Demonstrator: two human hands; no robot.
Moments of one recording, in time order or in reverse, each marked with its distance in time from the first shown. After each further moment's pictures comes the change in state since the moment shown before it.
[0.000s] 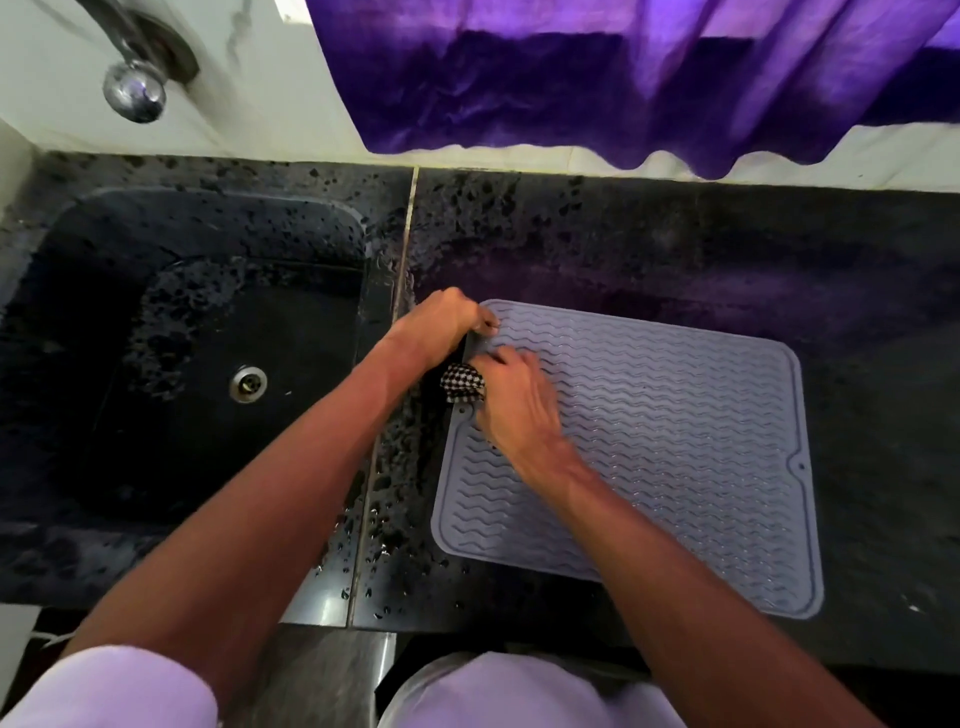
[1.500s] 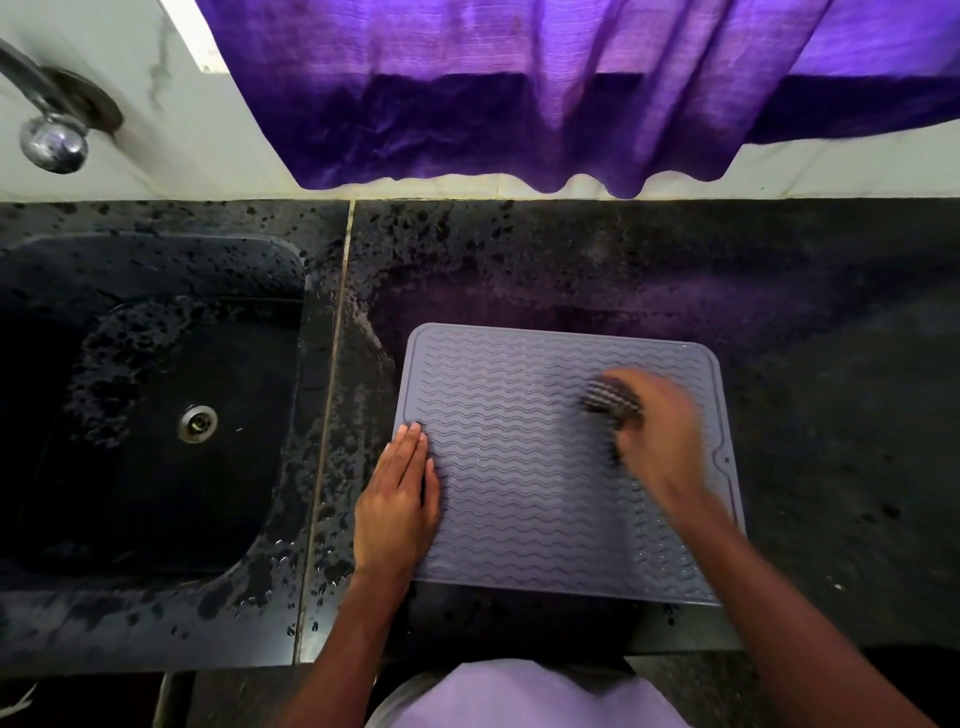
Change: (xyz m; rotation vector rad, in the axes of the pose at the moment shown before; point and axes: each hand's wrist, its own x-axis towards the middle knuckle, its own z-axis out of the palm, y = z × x) left_hand -0.106 0.122 0.141 0.039 0.778 -0.358; right_hand -0.075 0.175 -0.056 0.191 0.426 0.182
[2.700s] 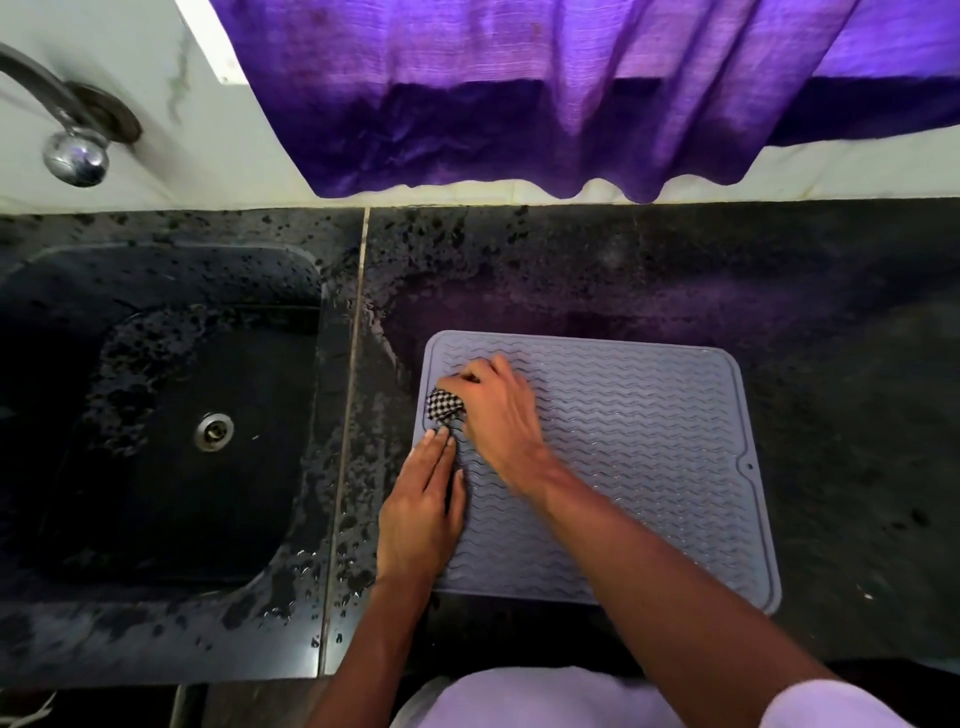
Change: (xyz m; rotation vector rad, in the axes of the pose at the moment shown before) left_hand 0.005 0.000 -0.001 -0.048 -0.042 0.030; right_hand 0.028 -0.134 0.105 -0.178 -0.295 -0.329
